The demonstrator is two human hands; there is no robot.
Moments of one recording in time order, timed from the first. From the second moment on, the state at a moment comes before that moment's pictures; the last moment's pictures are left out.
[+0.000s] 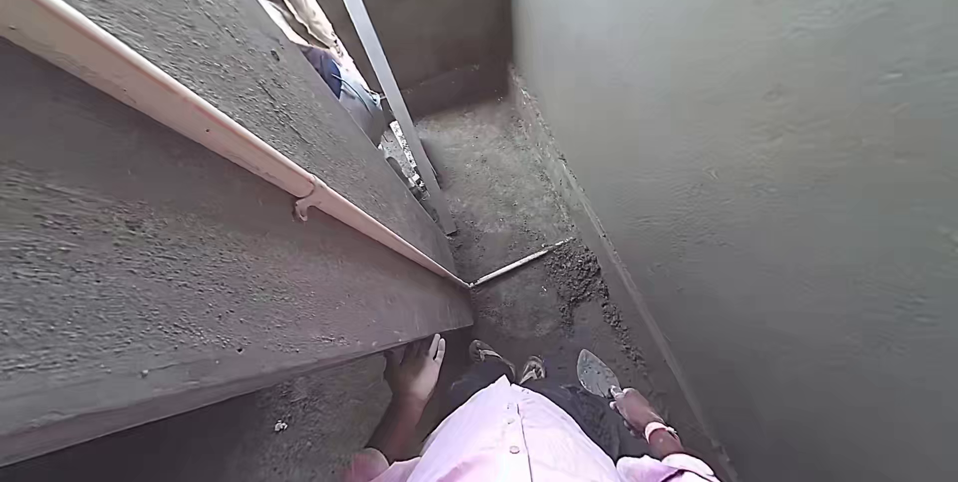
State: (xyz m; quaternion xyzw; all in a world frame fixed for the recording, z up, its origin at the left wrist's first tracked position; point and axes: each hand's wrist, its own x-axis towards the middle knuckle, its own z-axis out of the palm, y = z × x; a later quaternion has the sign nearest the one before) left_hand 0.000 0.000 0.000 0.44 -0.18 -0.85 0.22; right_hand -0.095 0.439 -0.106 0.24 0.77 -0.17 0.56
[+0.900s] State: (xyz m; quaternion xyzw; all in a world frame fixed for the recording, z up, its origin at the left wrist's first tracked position) left_hand -0.078 0.083 -0.026 0.27 -0.63 -0.59 -0.42; right_hand 0.280 0.333 -0.083 0.65 0.59 -0.38 0.30
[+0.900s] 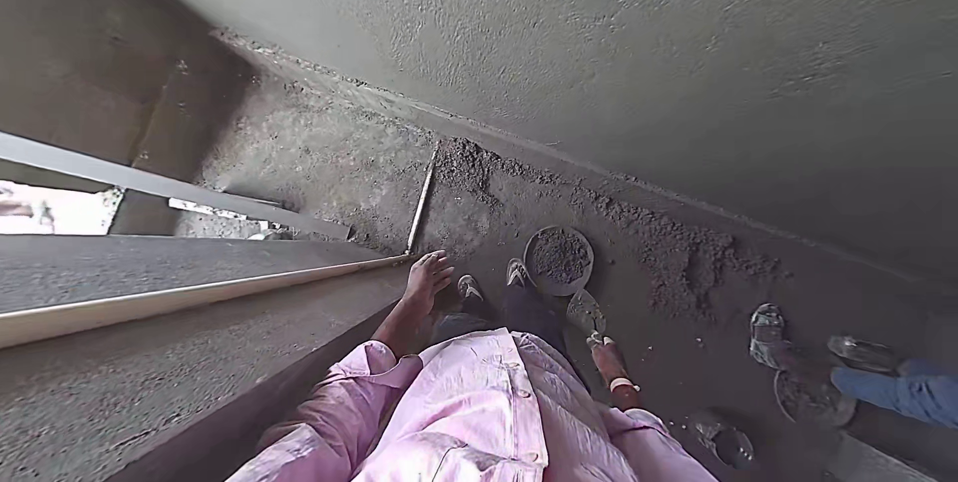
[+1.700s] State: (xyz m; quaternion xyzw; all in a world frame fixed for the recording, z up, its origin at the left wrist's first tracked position) left_hand -0.059 0.263 -0.256 0.00 -0.74 -0.43 -0.52; right_hand 0.200 0.431 -0.362 0.59 0.60 -0.44 0.32
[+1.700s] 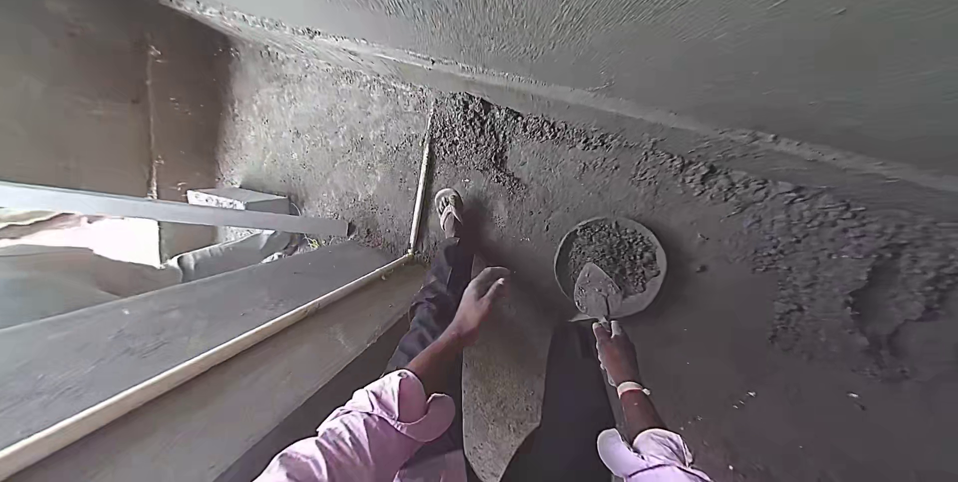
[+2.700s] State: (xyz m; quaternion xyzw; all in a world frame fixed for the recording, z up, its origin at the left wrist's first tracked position) left_hand -0.267 0.246 -0.486 0.09 -0.71 -0.54 -0.45; right_hand -0.319 0.501 -0.743 0.32 0.82 -0.38 0.29
